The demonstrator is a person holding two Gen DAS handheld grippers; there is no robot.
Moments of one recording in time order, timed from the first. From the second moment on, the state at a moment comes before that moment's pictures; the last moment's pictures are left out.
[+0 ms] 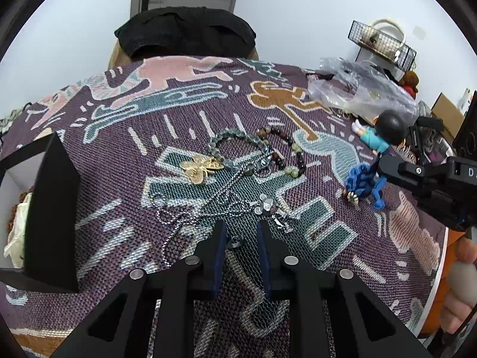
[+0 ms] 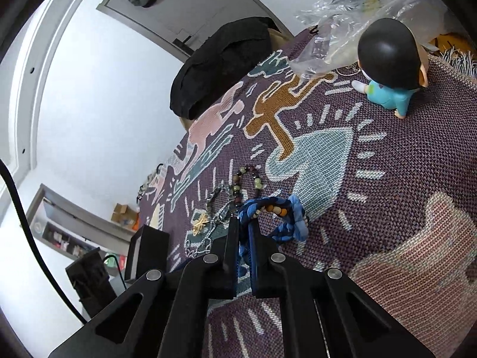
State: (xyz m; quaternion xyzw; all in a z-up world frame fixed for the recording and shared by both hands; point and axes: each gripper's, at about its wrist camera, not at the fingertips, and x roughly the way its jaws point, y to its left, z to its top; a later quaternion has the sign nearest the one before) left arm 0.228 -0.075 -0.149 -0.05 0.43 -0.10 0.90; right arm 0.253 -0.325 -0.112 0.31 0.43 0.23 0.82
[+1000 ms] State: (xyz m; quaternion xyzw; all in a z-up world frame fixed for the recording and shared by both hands) left arm 0.196 -0.004 -0.076 -0.10 0.35 -0.06 0.93; right arm 0.237 -0.294 -0.085 0.28 0.42 0.25 0.83
